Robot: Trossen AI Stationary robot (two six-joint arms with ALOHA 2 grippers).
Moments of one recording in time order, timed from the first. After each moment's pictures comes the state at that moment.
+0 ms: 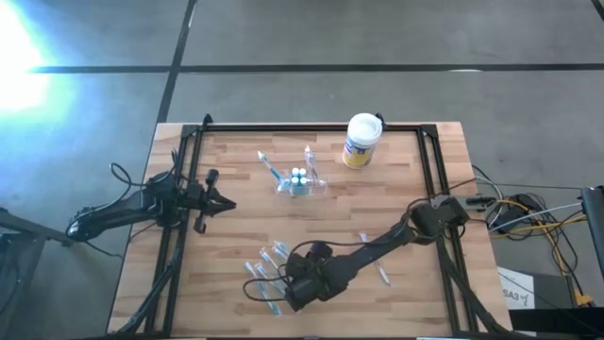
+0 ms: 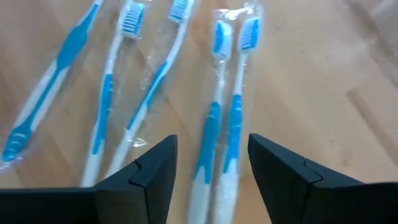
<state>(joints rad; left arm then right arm) 0.23 0.02 0.06 -0.10 0.37 -0.01 0.47 2.33 1.97 -0.91 0.44 0.96</state>
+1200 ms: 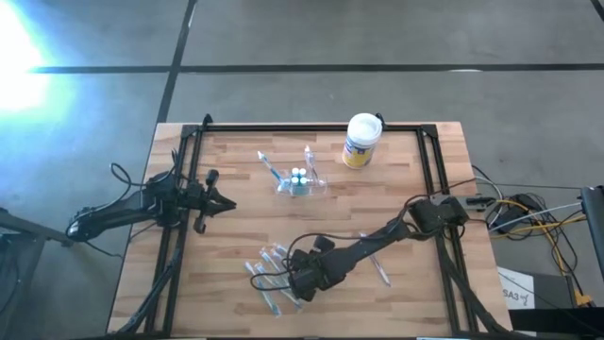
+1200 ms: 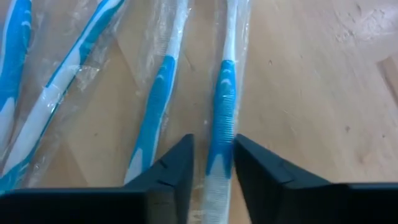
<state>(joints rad) 0.23 0.02 0.06 -0.11 0.37 -0.03 0.42 2.33 1.79 -0.82 0.32 0.86</state>
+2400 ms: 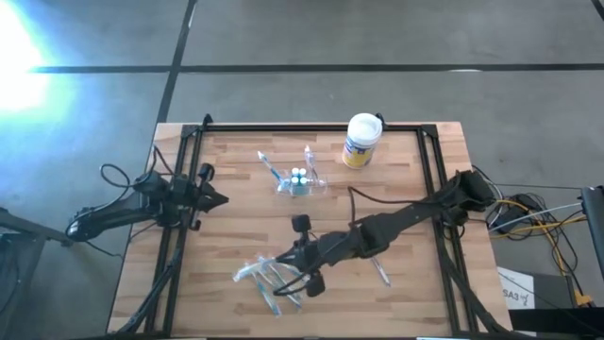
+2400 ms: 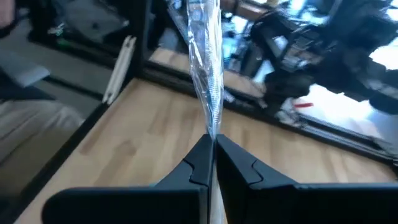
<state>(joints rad) 0.24 0.02 0.08 0.15 0.39 -0.08 0.39 1.83 1.52 -0.07 0.24 -0.13</state>
